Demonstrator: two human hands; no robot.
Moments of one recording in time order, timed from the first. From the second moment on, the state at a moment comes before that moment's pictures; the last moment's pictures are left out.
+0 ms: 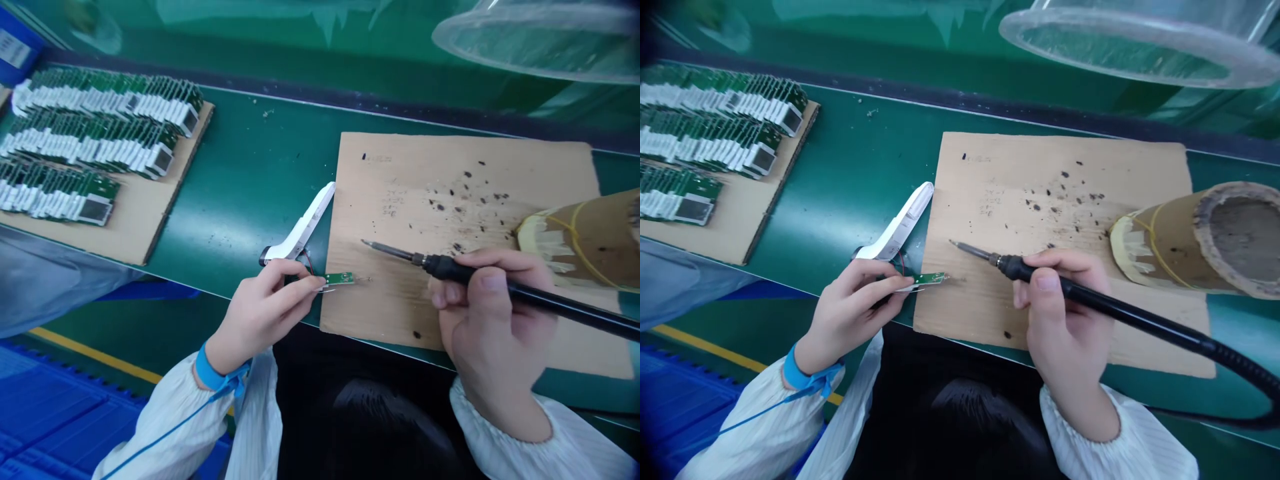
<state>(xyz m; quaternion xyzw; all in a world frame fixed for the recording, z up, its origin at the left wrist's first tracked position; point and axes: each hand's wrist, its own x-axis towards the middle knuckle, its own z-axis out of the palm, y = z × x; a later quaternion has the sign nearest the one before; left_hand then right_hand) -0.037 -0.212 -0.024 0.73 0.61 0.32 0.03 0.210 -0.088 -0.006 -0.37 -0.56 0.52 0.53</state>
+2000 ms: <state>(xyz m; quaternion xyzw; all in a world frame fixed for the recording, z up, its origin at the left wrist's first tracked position) -0.005 -0.216 -0.023 0.68 0.68 0.29 0.00 0.247 -0.096 -0.011 -0.38 -0.60 0.51 0.49</state>
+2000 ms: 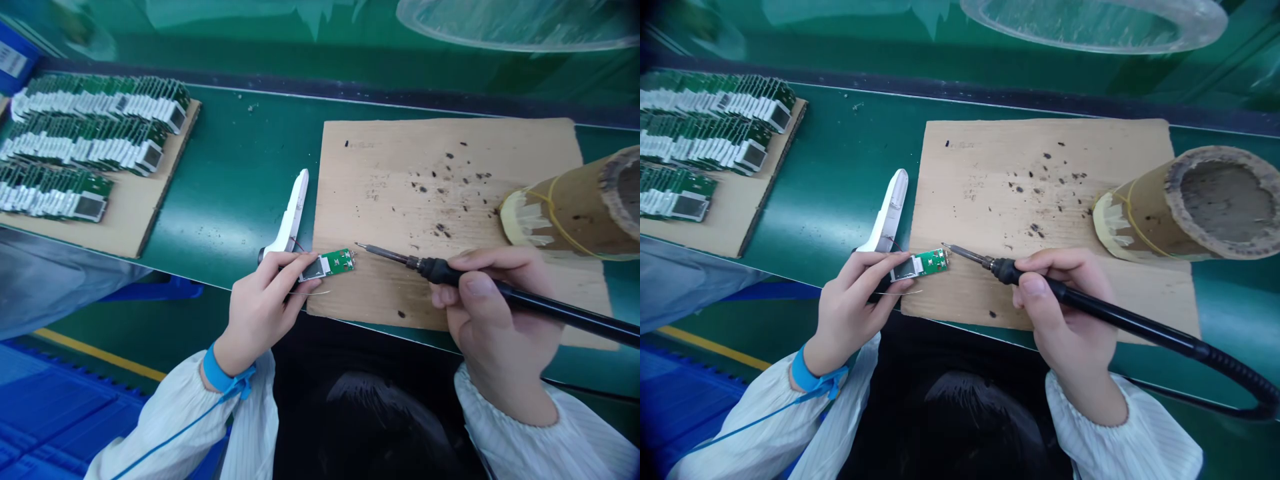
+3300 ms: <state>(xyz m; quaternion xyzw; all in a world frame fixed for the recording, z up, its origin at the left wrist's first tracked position) 0.001 -0.216 -0.014 0.67 0.69 0.27 0.03 0.243 -0.100 -0.001 -0.35 -0.70 0.48 0.39</state>
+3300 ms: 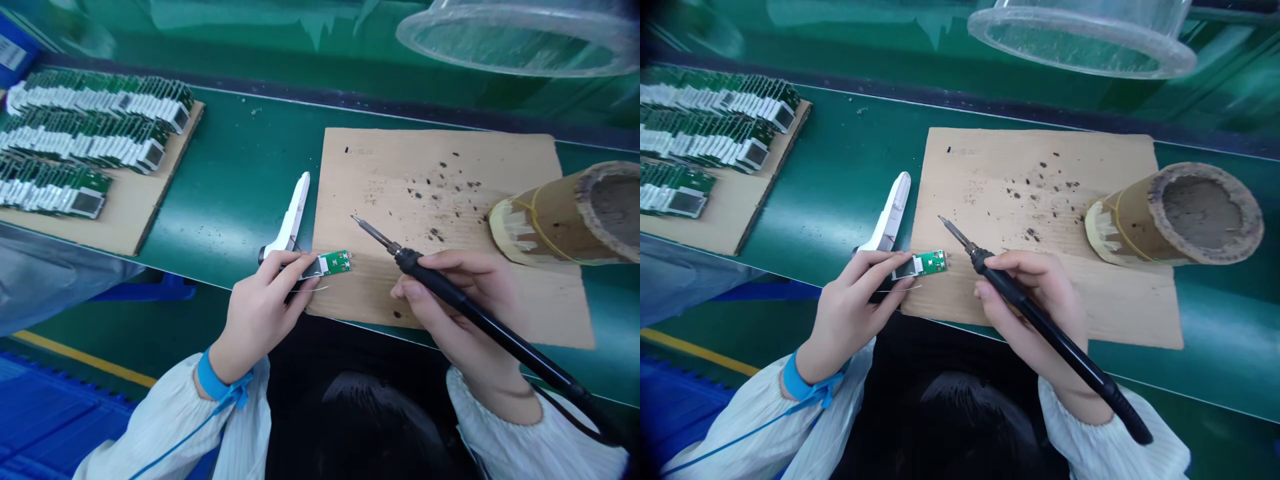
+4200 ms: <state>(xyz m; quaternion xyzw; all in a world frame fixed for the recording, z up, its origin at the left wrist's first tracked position) 0.001 -0.220 -0.019 0.67 0.69 0.28 0.01 0.260 -0.106 -0.021 -0.33 -0.75 0.38 0.43</state>
